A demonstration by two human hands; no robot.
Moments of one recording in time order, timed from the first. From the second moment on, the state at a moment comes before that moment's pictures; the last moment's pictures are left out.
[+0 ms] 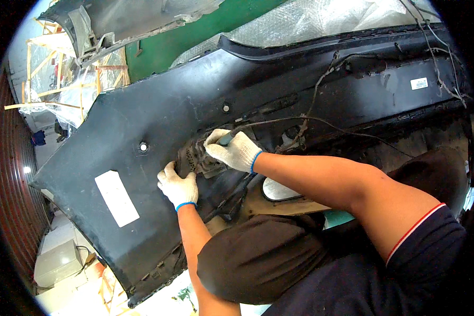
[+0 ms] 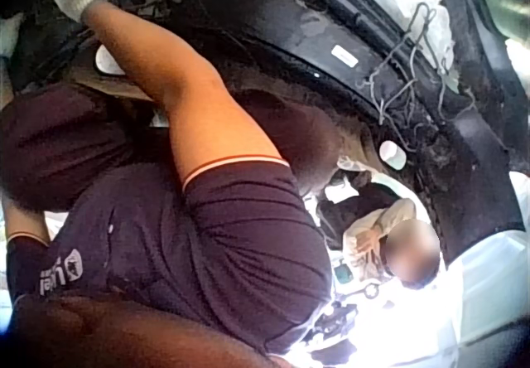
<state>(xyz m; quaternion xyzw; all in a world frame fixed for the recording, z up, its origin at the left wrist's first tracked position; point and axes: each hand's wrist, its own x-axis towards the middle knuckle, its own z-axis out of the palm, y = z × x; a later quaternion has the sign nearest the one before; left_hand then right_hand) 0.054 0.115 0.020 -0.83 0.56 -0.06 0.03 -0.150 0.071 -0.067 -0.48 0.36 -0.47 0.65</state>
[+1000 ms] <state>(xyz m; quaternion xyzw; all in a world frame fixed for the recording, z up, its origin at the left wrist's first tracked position) 0.054 0.114 0.020 -0.83 0.55 -0.06 0.04 -0.124 0.086 -0.078 -0.52 0.31 -0.54 0.58</state>
